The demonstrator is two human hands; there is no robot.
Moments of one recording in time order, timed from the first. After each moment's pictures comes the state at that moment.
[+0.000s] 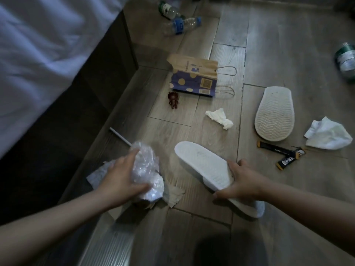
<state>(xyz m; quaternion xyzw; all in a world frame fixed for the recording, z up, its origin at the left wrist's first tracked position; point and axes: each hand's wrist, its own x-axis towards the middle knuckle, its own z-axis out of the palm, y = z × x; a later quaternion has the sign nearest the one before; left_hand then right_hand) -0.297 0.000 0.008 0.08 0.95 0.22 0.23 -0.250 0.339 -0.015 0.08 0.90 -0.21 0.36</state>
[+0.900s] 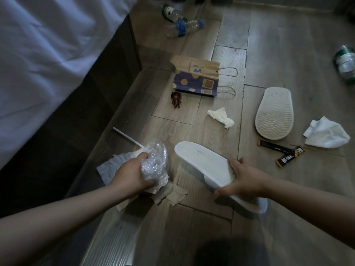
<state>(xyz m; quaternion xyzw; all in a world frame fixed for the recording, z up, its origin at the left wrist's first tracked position) -0.296 0.012 -0.006 0.09 0.95 0.25 0.19 -0.244 0.331 -0.001 0.08 0.90 -0.23 0.37</state>
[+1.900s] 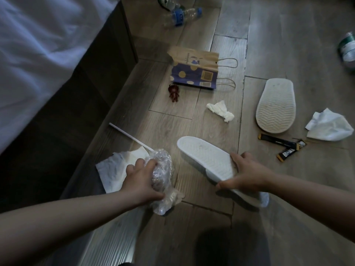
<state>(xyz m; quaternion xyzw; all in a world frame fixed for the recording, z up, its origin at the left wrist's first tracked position) -0.274 0.029 -0.033 0.08 0.95 0.14 0.25 -0.245 0.342 -0.015 0.10 0.90 -0.23 0.36</state>
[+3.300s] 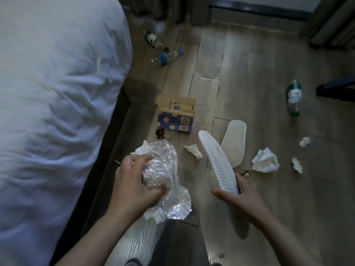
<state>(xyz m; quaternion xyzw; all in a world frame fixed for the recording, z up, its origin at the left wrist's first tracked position) -0.342 0.103 0.283 0.06 0.93 0.33 0.14 -0.254 0.377 0.243 0.30 0.82 -0.45 0.19</state>
